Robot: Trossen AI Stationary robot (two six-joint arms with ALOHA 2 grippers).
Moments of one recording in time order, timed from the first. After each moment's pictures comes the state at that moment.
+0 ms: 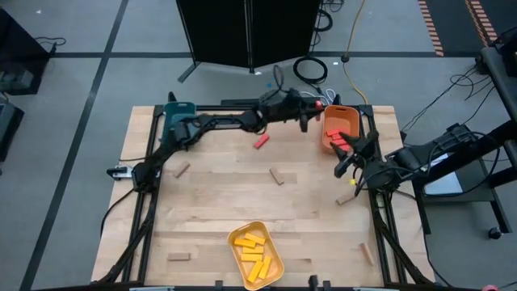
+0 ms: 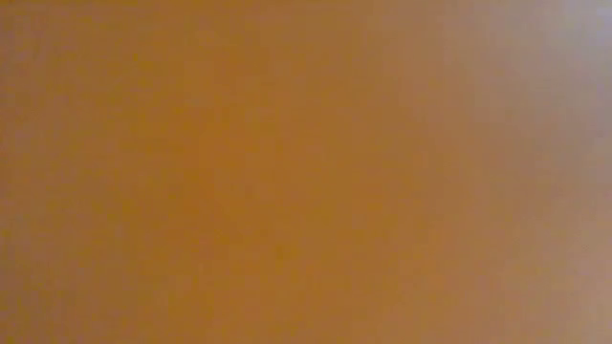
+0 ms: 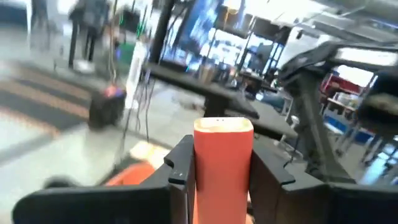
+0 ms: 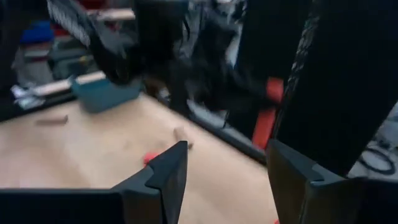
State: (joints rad) left arm 0.38 2.38 1.88 0.60 0.28 -0.31; right arm 0.44 0.73 0.72 -0.61 1.18 0.60
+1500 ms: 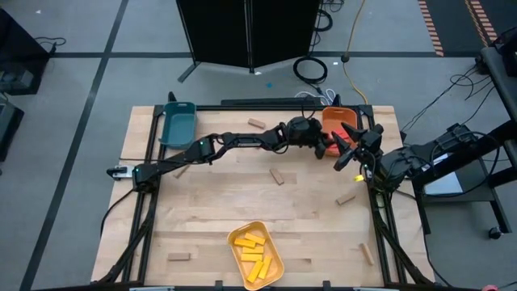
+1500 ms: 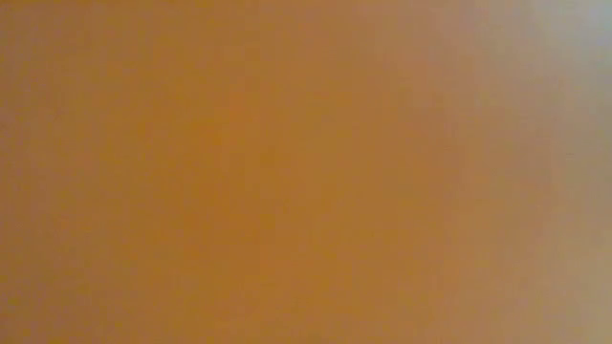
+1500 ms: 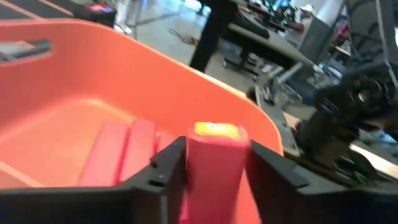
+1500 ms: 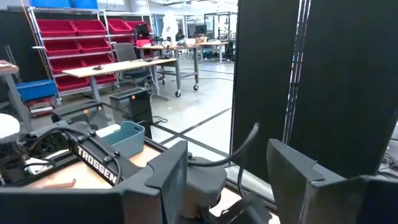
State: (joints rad) left arm 0.28 2.80 2.36 0.28 0.23 -0.33; right arm 0.44 0.72 0.72 -0.15 1.28 0.25
